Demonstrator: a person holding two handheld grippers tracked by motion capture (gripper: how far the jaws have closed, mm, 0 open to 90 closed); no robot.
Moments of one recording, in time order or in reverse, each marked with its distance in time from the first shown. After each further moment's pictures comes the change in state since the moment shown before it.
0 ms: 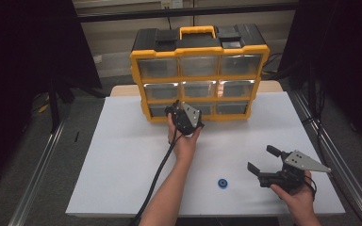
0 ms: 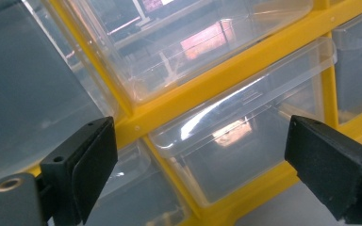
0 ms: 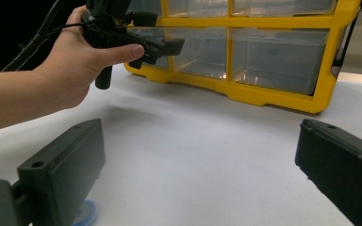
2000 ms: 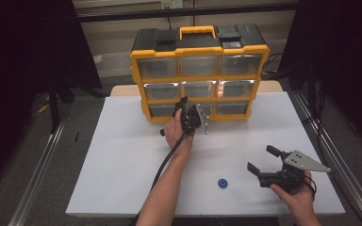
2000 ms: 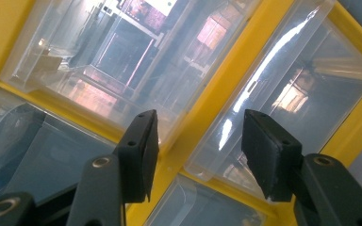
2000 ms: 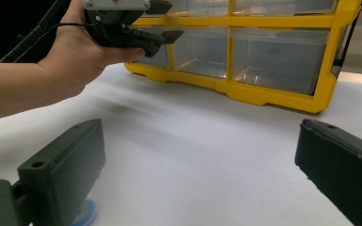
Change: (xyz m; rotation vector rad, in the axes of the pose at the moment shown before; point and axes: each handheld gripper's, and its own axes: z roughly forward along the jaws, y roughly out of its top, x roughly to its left) left arm -0.007 0.010 0.002 0.022 0.109 0.513; right arm 0.000 0.000 0.000 0.003 0.000 -0.001
